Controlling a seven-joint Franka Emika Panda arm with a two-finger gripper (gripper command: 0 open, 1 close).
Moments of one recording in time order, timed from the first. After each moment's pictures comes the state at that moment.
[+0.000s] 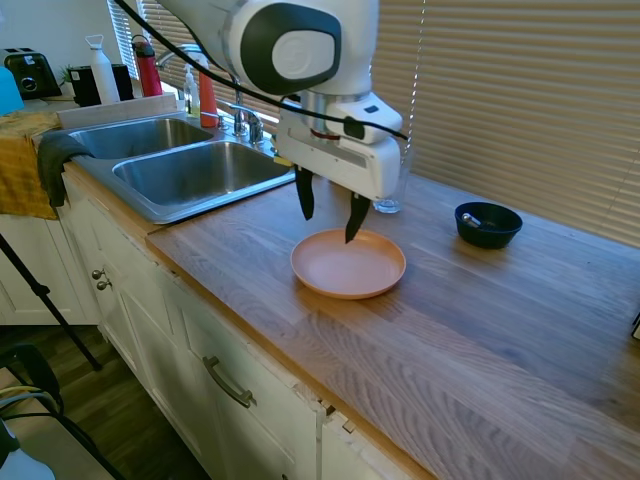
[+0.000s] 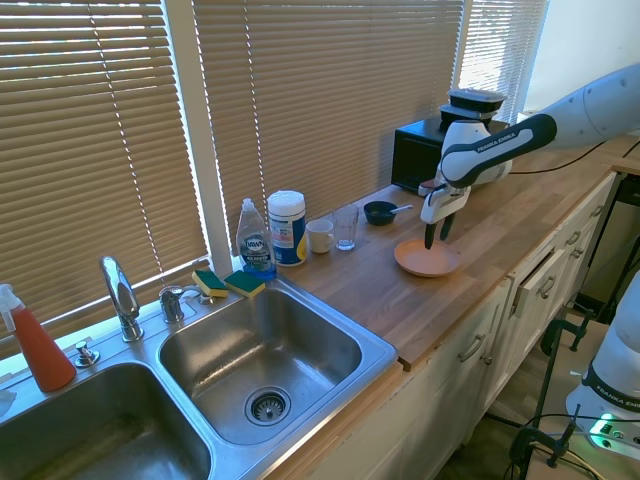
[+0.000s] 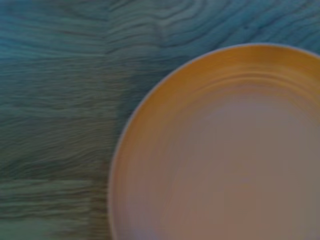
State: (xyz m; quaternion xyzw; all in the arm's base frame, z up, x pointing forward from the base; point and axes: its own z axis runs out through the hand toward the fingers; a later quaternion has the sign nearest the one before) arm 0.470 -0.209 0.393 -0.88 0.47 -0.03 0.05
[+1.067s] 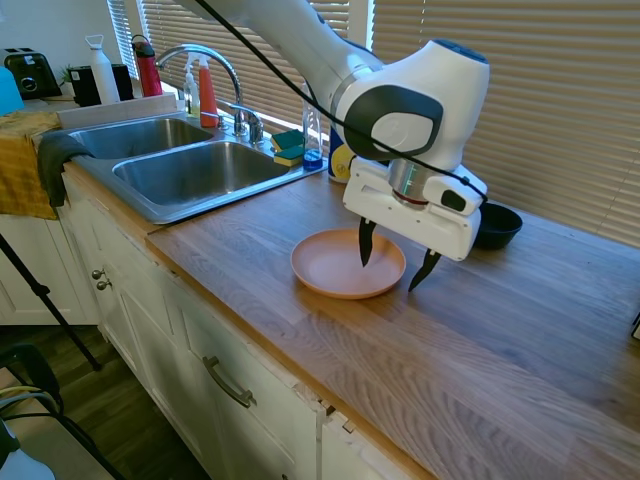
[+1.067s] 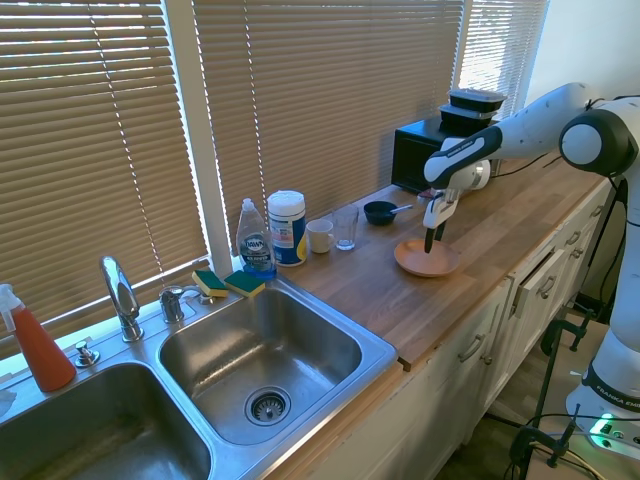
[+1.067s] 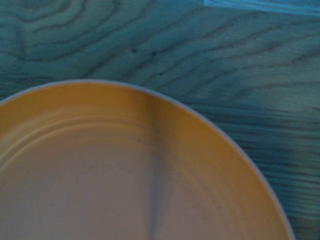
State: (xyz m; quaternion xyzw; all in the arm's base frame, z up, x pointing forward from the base) arm 0.514 -0.292 0.317 -0.92 0.39 0.01 0.09
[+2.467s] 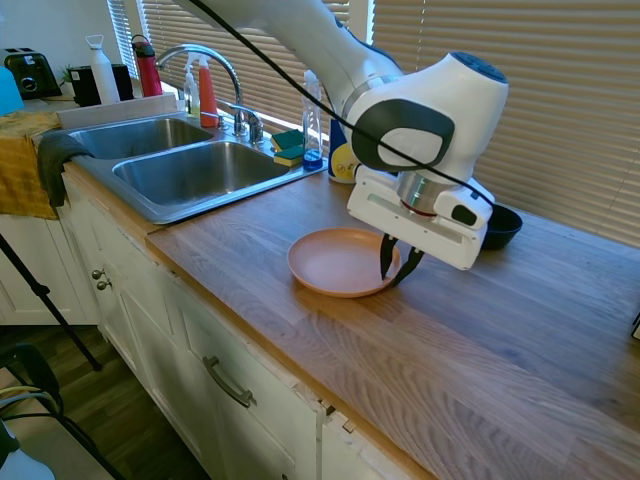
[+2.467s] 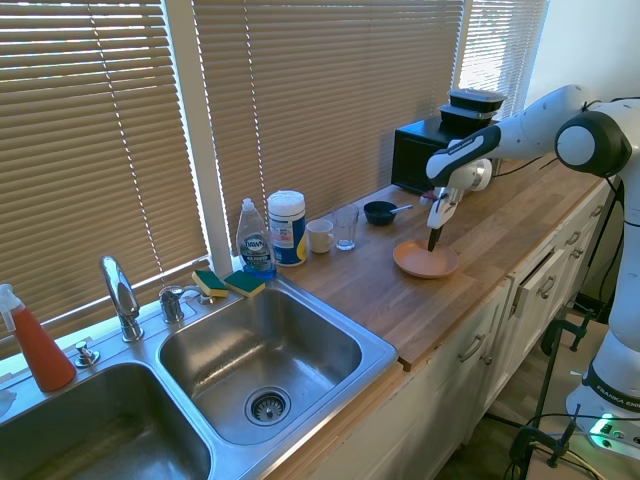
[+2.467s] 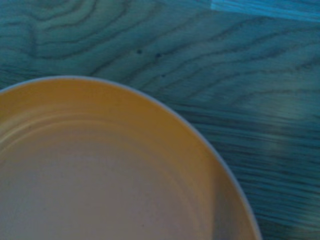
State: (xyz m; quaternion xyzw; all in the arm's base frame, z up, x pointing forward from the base) arm 0.508 -0.307 0.310 -0.92 0.36 0.00 0.12
